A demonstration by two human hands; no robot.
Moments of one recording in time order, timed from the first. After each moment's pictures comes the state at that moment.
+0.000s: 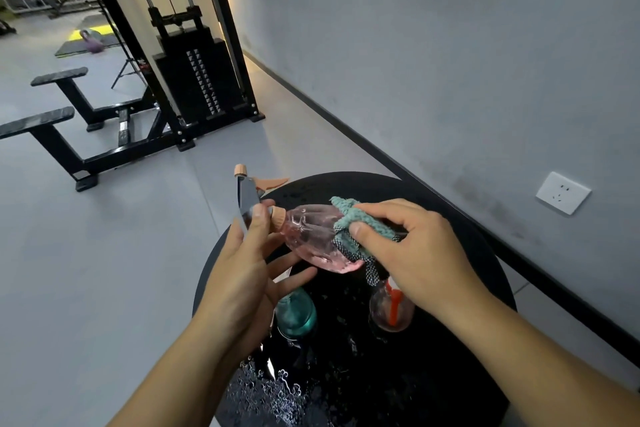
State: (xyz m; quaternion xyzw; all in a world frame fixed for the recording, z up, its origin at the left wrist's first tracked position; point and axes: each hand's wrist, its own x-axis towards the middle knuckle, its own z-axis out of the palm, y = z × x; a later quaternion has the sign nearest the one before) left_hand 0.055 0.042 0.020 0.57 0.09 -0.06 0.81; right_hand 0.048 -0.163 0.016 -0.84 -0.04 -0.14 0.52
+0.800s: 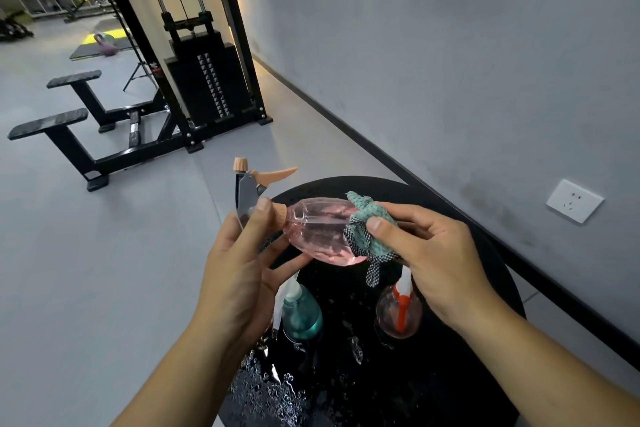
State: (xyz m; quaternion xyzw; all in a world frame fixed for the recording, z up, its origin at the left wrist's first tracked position) left_hand 0.057 0.051 0.028 0.53 0.05 0.01 0.84; right_hand 0.049 -0.165 0.013 -0.69 0.01 -0.09 0.71
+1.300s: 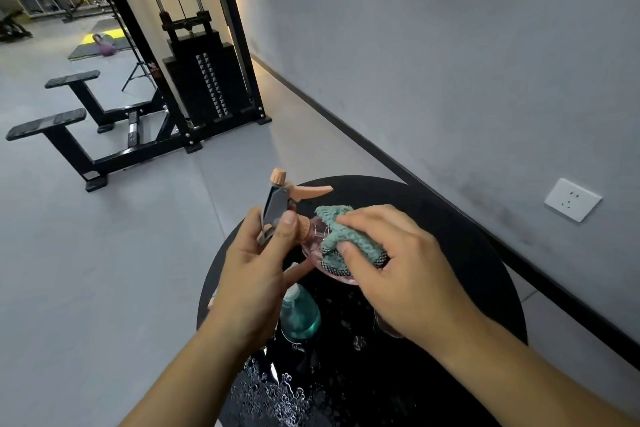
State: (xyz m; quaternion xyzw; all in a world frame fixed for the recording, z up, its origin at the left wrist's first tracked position) left_hand 0.053 0.038 0.019 0.62 -0.01 0.01 0.78; right_hand 0.035 -0.144 0.017 -0.88 -0.12 -0.19 0.43
